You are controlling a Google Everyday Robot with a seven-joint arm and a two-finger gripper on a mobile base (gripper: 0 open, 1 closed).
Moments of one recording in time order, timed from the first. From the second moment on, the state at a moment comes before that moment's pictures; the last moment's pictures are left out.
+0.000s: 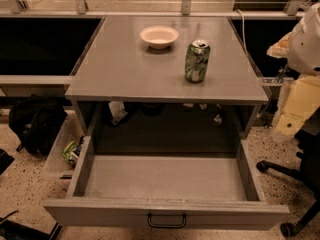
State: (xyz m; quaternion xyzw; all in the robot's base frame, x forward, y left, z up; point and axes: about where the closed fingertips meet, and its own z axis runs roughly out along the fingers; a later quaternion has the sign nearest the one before) arm 0.438 -0.217 0.977 -0.60 0.78 -0.03 0.16
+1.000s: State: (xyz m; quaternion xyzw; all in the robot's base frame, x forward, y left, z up) arm 0.491 -0.238 0.983 -0.63 0.74 0.07 0.22
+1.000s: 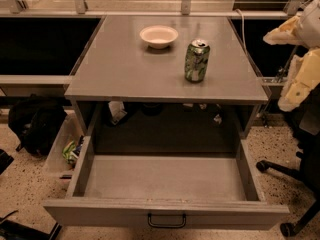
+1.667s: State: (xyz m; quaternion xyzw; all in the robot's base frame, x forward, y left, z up) arm 0.572 -0.247 0.951 -0.61 0.70 0.21 0.30
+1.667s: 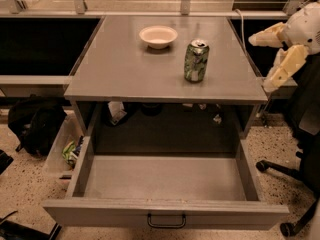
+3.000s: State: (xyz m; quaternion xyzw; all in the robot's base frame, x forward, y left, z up) arm 0.632 -0.220 1.015 -0.56 0.62 0.28 0.47
